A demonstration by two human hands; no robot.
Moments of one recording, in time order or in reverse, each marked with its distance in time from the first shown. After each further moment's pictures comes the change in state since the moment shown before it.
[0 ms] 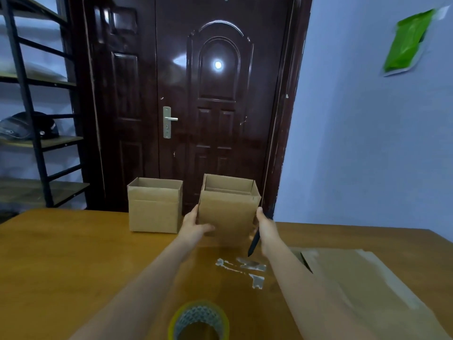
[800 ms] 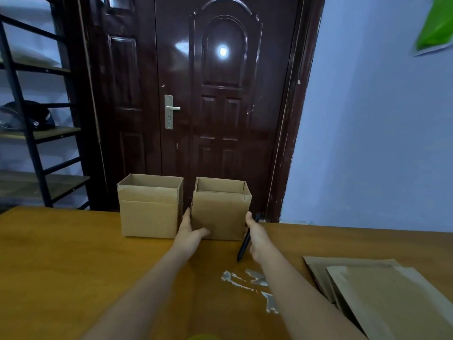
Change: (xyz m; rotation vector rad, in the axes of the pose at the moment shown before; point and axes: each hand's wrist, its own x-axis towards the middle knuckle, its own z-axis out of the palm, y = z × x) left_hand 0.061 -0.047 -0.006 0.044 0.100 -0.063; right_hand 0.082 0.038 0.049 -0.051 -0.110 0.092
